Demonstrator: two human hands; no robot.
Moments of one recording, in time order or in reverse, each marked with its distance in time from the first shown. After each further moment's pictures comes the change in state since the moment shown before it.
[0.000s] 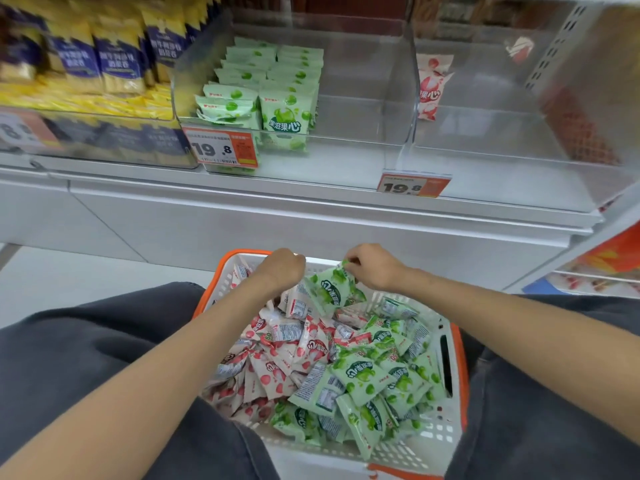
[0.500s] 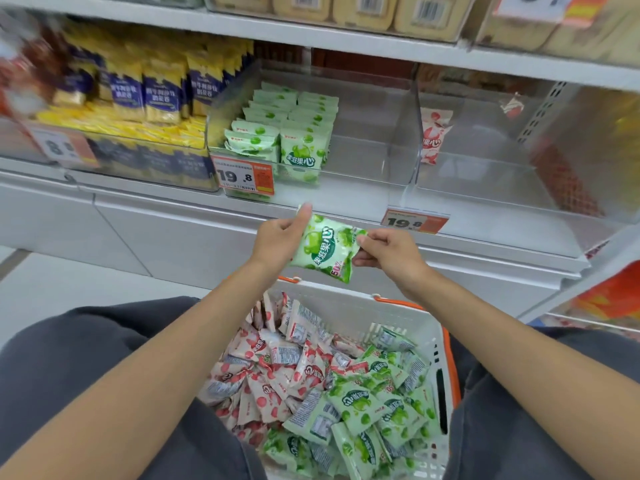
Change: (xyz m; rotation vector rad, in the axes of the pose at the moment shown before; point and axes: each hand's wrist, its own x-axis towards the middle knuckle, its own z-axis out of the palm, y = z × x) left_hand -0.010 0.027 -0.050 -0.742 0.389 0.163; right_hand -0.034 -0.056 -0.067 1.020 0.282 0.028
